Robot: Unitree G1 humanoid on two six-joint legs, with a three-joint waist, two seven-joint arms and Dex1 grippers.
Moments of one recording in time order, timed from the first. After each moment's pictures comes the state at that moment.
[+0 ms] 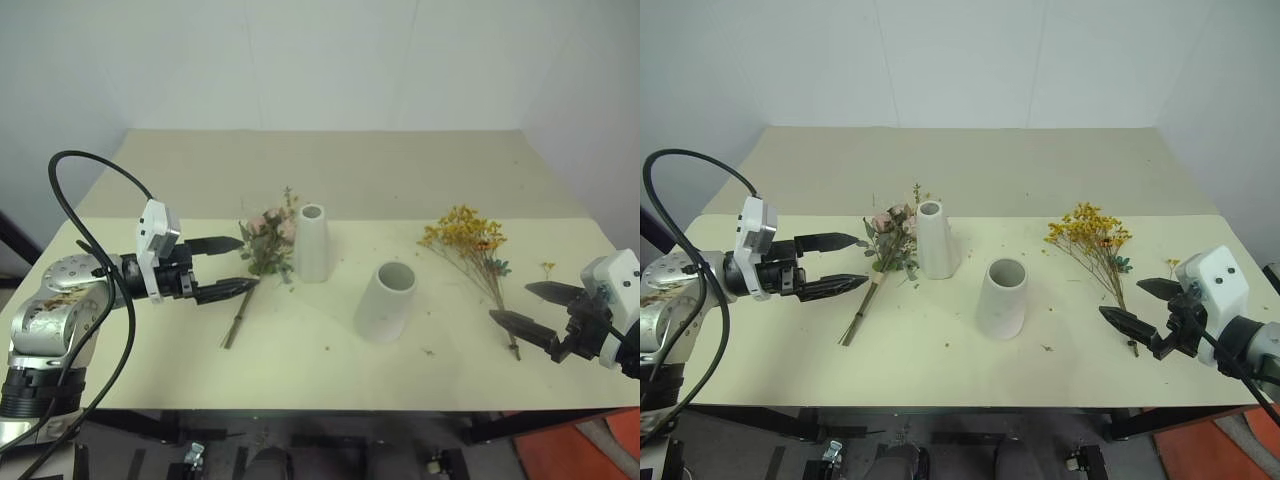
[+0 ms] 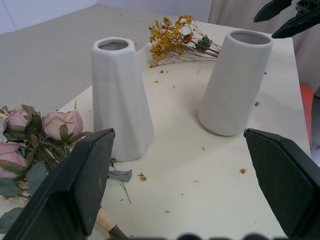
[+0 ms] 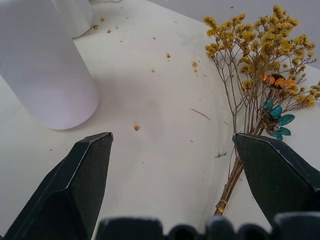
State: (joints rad) left arm -0.42 0.82 0.18 -0.07 -0.59 0.52 -1.20; right arm 0.13 -0.91 -0.60 -0.54 0.63 0.84 0.78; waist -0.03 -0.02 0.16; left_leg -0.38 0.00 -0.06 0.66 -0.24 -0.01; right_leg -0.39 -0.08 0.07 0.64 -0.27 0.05
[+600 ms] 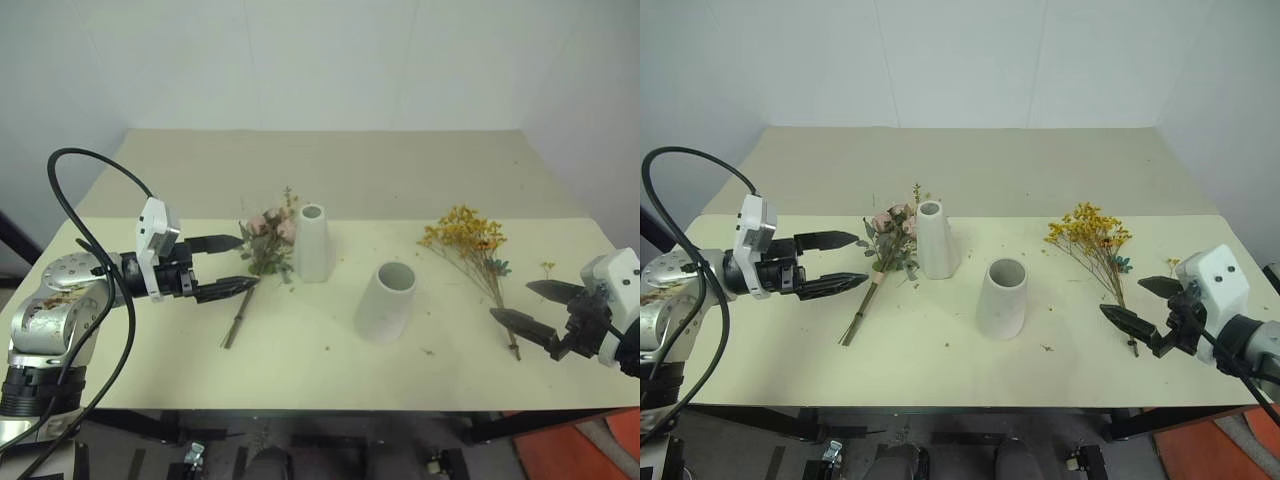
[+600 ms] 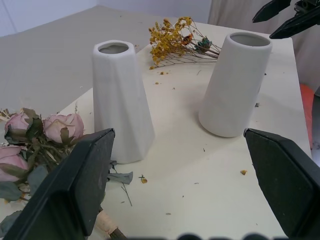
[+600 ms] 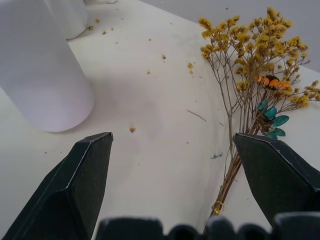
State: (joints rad) left arm -0.43 0.82 0.17 -0.07 -0.59 0.52 -1.20; right arm 0.12 -0.91 -0.59 -0.54 0.63 0.84 0.75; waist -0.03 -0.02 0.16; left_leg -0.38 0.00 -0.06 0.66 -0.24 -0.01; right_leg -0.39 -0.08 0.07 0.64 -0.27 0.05
